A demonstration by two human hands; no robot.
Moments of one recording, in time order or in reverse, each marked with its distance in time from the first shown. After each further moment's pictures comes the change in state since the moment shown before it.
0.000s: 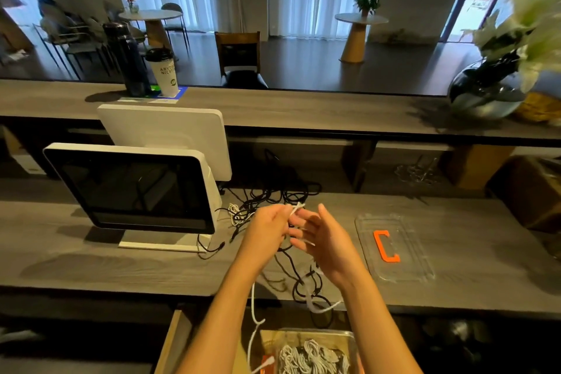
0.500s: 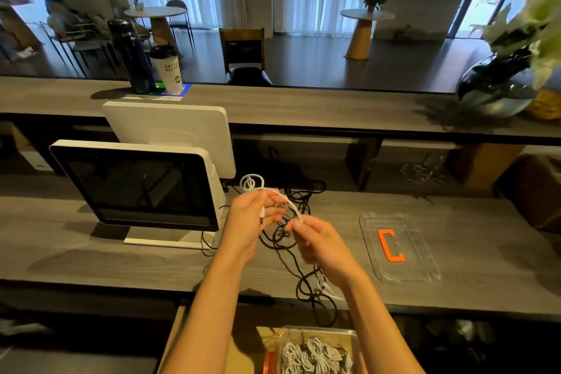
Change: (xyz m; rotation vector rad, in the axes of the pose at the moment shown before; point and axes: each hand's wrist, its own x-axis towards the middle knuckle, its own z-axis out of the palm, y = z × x) left_hand 0.004 0.014 -0.025 -0.426 0.163 -0.135; right_hand 0.002 0.007 0.001 -0.427 -0.181 -0.160
